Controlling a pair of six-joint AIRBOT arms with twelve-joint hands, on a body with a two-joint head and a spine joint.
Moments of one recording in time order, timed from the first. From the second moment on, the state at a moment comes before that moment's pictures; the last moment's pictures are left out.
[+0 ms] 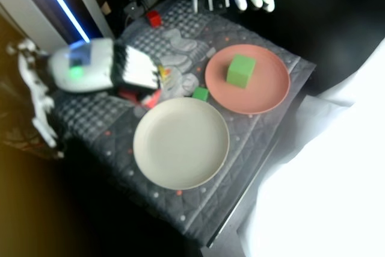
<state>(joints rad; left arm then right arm) 0.90 -0.99 0.99 -0.25 -1.17 0.40 -0.67 -0.92 1.04 2.99 -0.91 2.12</state>
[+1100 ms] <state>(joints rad) 0.90 -0.98 0.96 -0.19 -1.27 0.40 -0.57 -1.06 1.25 2.99 -0.73 2.12</state>
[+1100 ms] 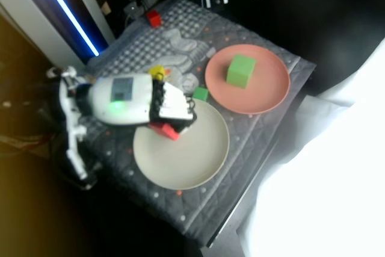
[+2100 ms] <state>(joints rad) 0.96 -0.90 0.93 -0.24 -1.47 0.40 -0.67 -0.85 1.01 2.98 -1.11 2.12</state>
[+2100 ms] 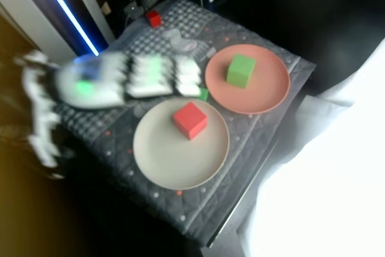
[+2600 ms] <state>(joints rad) 0.93 -0.86 0.93 -0.23 -1.62 0.40 -0.79 -0.83 0.92 2.96 -1.58 2.03</state>
